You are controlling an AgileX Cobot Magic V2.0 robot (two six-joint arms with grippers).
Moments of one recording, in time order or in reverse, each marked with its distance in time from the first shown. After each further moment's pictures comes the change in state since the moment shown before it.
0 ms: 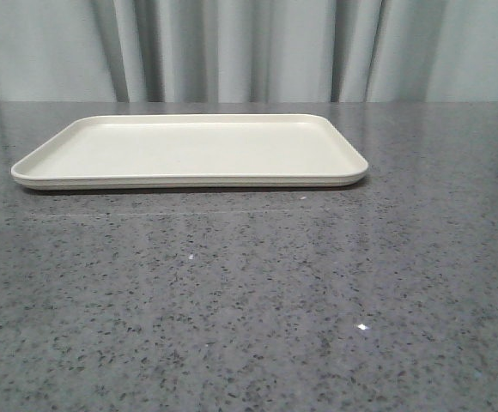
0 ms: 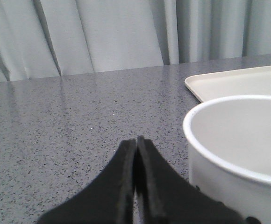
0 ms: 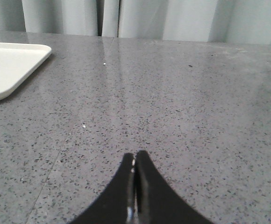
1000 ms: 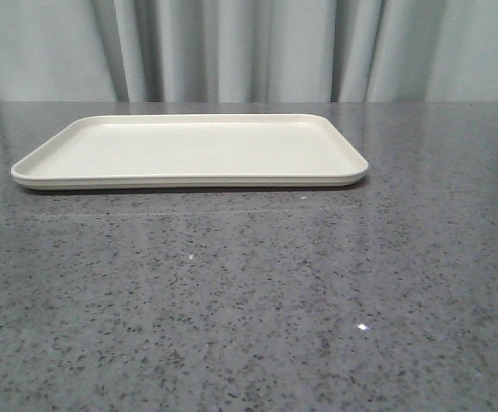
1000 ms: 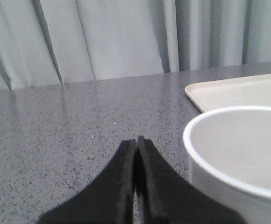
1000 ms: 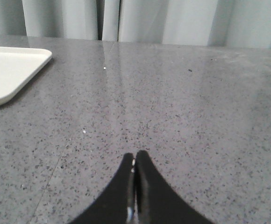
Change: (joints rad) left arm 0.000 0.000 0.000 0.000 -0.041 0.000; right arm 0.000 0.000 0.000 0.000 -0.029 0.000
